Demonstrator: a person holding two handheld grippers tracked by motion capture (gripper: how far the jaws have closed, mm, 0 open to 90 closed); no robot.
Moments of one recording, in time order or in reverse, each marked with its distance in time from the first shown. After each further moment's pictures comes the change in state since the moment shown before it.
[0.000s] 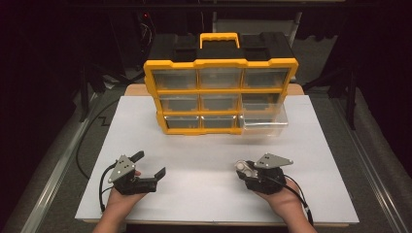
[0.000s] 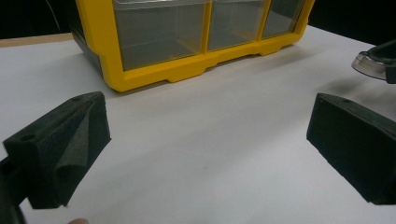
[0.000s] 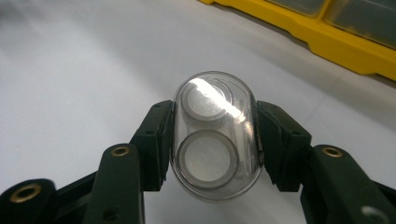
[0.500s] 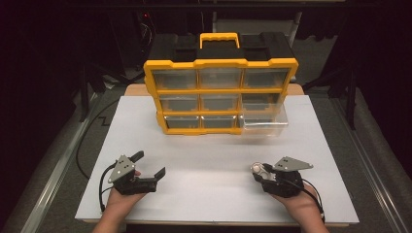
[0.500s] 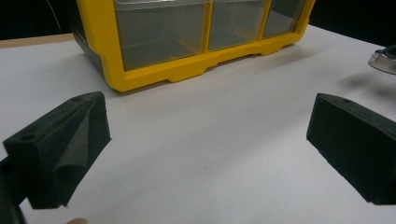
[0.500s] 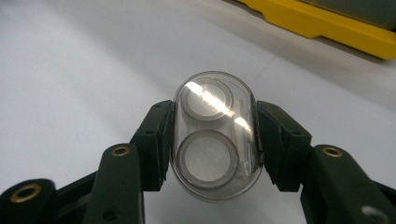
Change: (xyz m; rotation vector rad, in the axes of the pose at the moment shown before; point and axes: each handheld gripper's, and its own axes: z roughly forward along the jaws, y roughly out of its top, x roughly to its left) left arm 0.000 0.000 0.000 0.002 0.003 0.004; right arm -0.026 -0.024 -0.026 0.014 -0.042 0.043
